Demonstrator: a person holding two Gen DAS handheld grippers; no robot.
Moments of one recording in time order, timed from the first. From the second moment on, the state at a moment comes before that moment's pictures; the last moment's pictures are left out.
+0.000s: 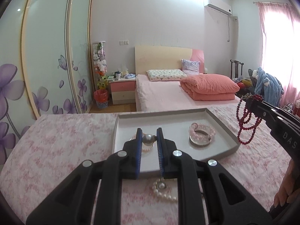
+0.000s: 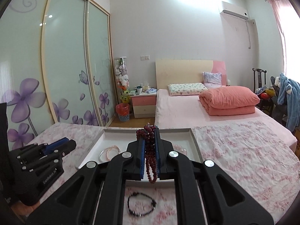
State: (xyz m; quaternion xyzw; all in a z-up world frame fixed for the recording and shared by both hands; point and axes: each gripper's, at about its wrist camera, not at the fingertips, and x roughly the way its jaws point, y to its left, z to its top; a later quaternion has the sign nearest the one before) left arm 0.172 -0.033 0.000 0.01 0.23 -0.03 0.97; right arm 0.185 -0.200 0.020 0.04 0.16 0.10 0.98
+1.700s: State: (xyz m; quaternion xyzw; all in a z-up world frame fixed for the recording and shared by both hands) left arm 0.283 -0.009 -0.047 -0.04 0.31 -0.02 0.95; right arm 0.298 -0.196 -0.037 0.08 0.29 0.10 0.95
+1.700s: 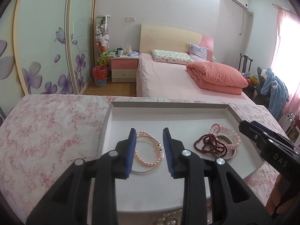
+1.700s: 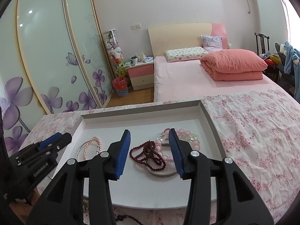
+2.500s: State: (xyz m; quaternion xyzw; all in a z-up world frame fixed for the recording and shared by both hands) left arm 0.190 0.014 -0.065 -0.02 0.36 -0.06 0.93; right arm 0.230 -0.198 -0.091 0.02 0.42 0.15 0.90
